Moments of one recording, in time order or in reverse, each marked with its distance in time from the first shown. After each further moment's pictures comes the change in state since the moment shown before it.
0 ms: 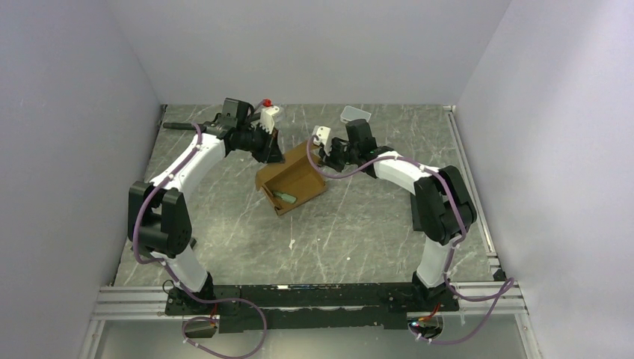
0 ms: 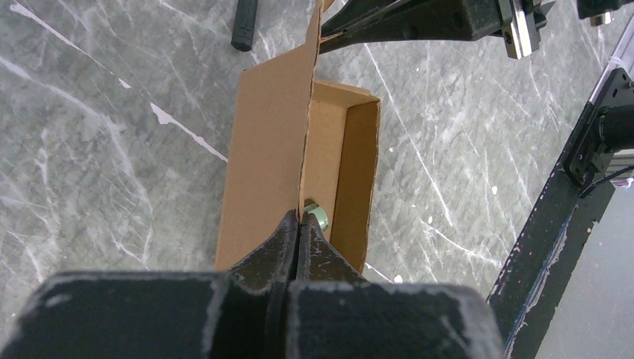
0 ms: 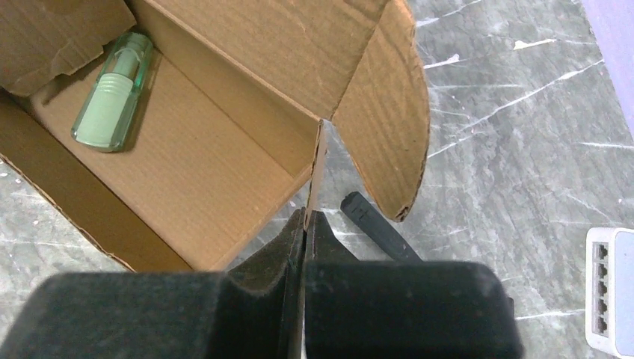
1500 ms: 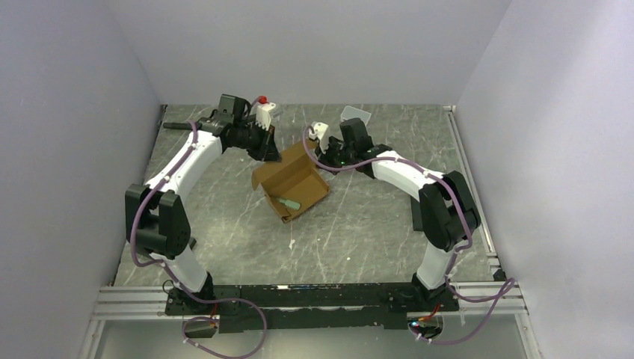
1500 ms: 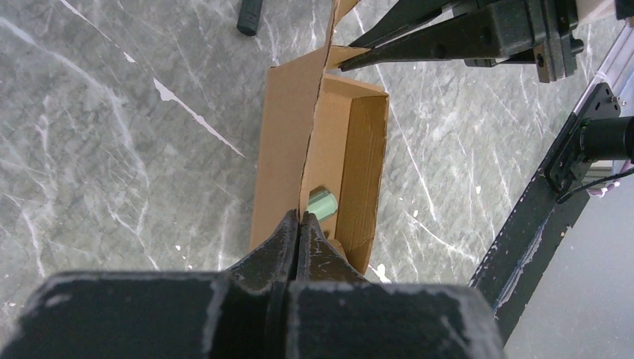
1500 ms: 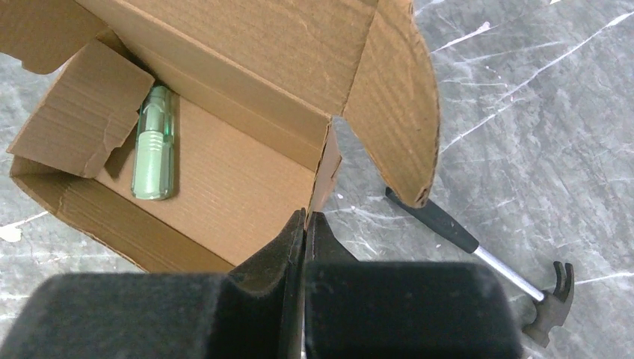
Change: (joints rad) left arm 0.011 -0.013 0.050 -0.089 -0.027 -0.046; right arm 0.055 -0.059 0.026 -0.117 0.096 0.199
